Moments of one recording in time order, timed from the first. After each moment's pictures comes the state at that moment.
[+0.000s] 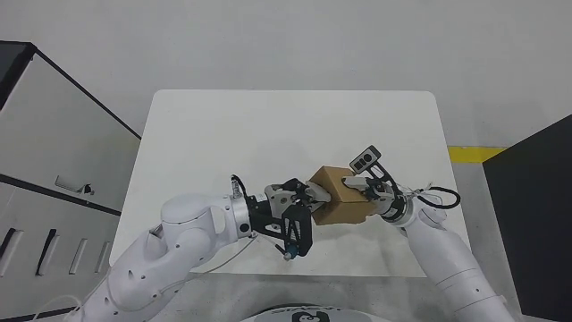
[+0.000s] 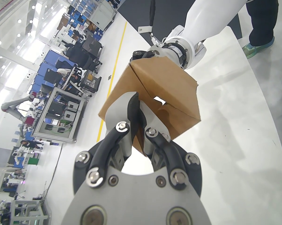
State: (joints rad) left arm 1.46 -0.99 -1.03 -2.20 1.93 -0.65 0.11; right arm -1.47 -1.17 1.22 -1.43 1.09 -0.05 1.43
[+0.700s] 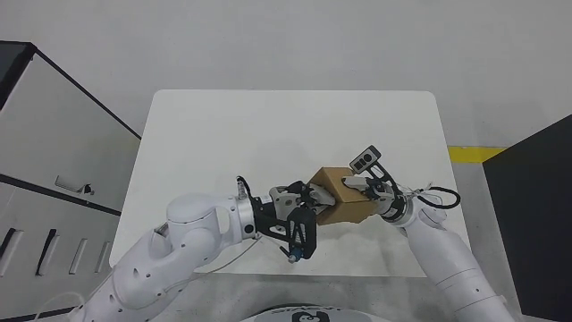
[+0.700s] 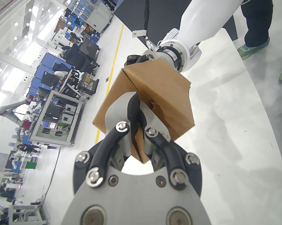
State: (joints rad) left arm 1.43 -0.99 -0.99 -2.18 1.93 -0.65 0.11; right arm -1.47 -1.17 1.22 -1.43 1.09 -0.05 1.43
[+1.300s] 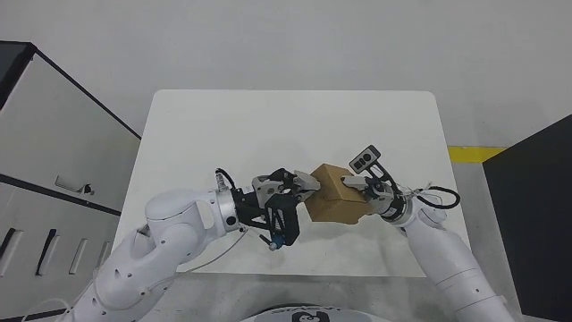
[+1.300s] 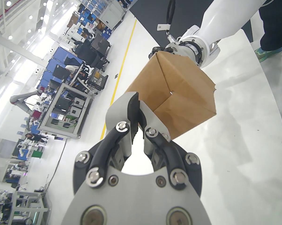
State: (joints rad) left arm 1.50 -0.97 -1.13 -2.21 1.87 -0.63 0.14; right arm -1.48 -1.17 1.22 -1.44 1.09 -0.04 1.41
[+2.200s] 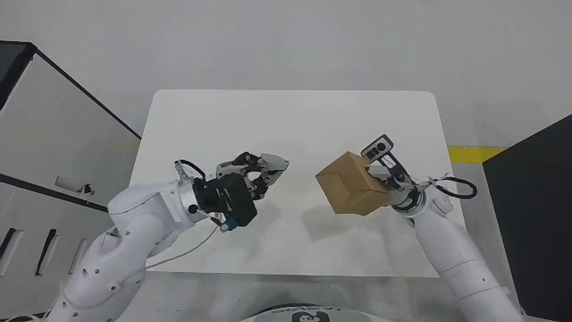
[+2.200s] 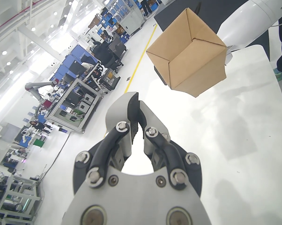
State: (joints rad) left arm 1.59 -0.95 -1.35 -2.20 1.75 -0.62 0.27; right arm -1.42 -1.16 1.26 -1.40 1.21 0.01 1.54
